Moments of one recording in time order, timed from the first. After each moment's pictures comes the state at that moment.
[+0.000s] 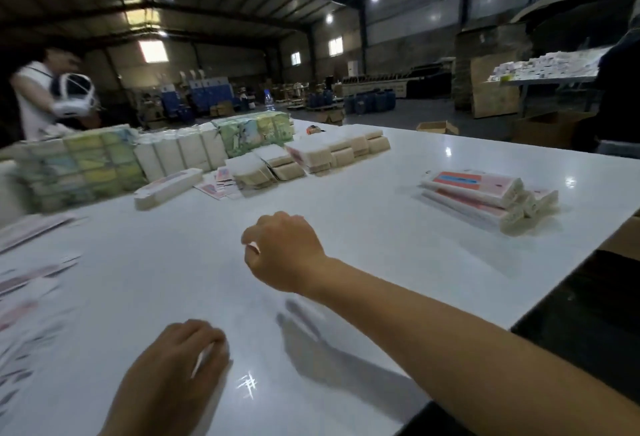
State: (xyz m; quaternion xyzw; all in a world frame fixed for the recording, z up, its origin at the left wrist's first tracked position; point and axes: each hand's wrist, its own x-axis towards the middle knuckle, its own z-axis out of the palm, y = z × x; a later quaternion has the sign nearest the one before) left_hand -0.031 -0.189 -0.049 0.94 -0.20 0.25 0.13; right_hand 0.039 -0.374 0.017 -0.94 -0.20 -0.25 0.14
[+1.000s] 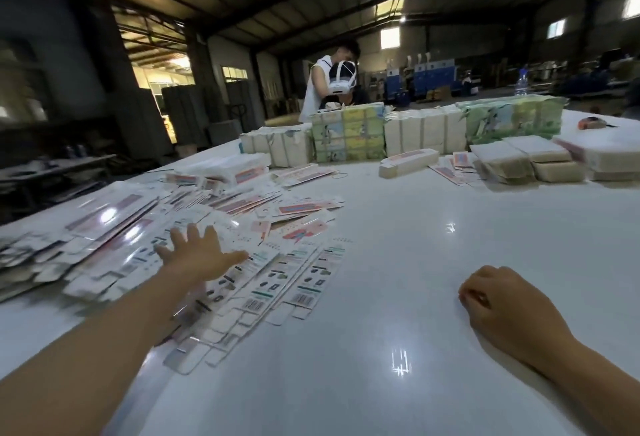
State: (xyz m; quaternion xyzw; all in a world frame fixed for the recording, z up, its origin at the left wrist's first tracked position) left_hand -0.058 0.119 0.009 0.91 0.41 0.02 -0.04; right_hand 0.036 -0.308 -0.052 -0.93 -0.26 -0.14 0.22
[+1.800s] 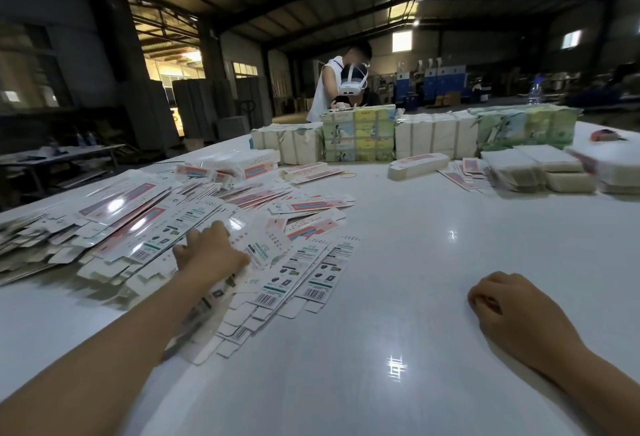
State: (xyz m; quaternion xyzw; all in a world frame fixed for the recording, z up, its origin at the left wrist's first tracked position) left_hand -0.080 0.086 0.013 0.90 0.41 0.15 0.05; right_hand 0.028 -0.306 -0.045 -0.94 -0.25 -0.13 0.22
